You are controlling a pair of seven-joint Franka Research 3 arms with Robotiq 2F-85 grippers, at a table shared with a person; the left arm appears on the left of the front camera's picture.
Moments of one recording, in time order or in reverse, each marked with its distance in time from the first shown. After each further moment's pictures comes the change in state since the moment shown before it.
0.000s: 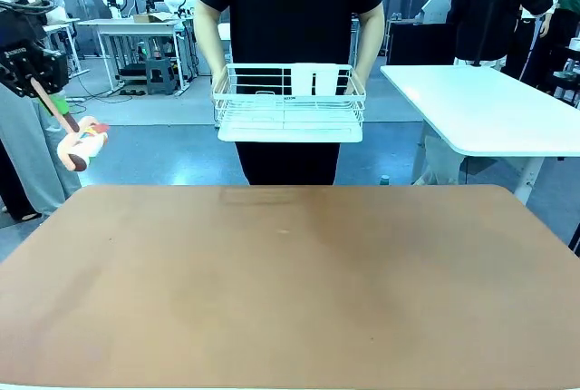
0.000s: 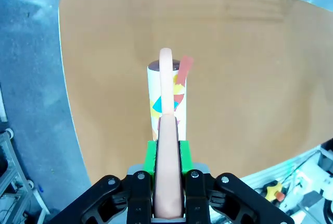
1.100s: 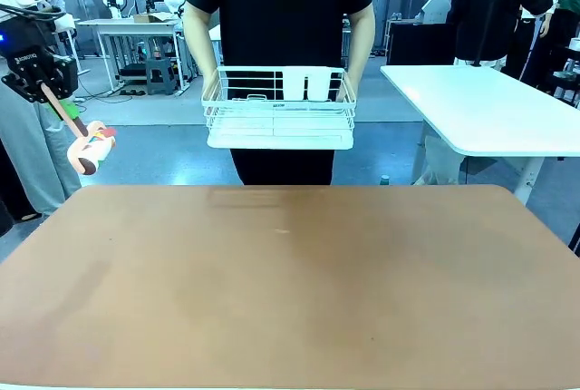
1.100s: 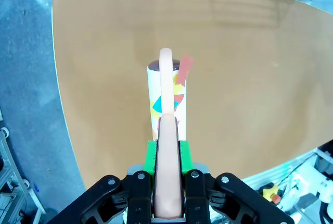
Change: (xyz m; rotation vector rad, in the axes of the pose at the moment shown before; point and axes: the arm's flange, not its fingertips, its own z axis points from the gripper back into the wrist) left arm 0.005 -0.005 -0.012 -0.013 0.006 0.013; right arm 0.000 0.000 0.000 0.000 0.001 0.000
